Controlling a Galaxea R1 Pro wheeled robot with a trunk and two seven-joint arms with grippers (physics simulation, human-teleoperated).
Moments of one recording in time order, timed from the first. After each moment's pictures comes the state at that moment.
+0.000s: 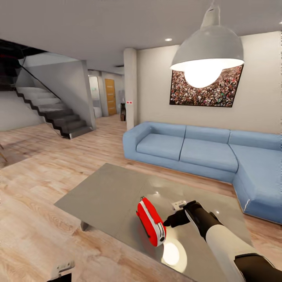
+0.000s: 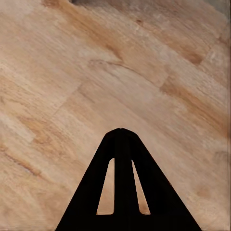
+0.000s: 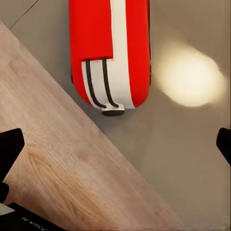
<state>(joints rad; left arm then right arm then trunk) -0.52 0.18 -0.17 0.08 0.45 -0.21 -0.19 -0.81 0.00 0.12 -0.41 0.24 0.64 0.48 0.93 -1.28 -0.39</state>
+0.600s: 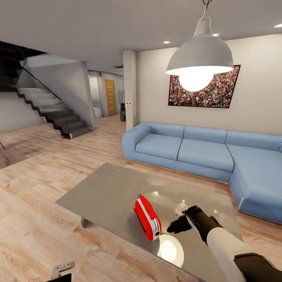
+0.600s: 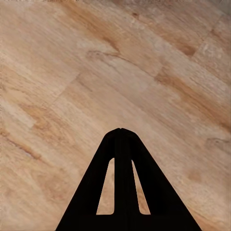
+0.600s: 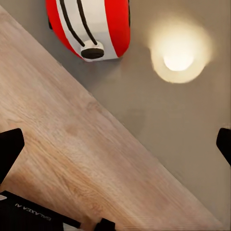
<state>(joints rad) -0.52 0.18 -0.17 0.08 0.45 -0.21 -0.19 -0.81 -0.01 0.12 -0.32 0.24 0.62 0.41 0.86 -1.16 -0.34</state>
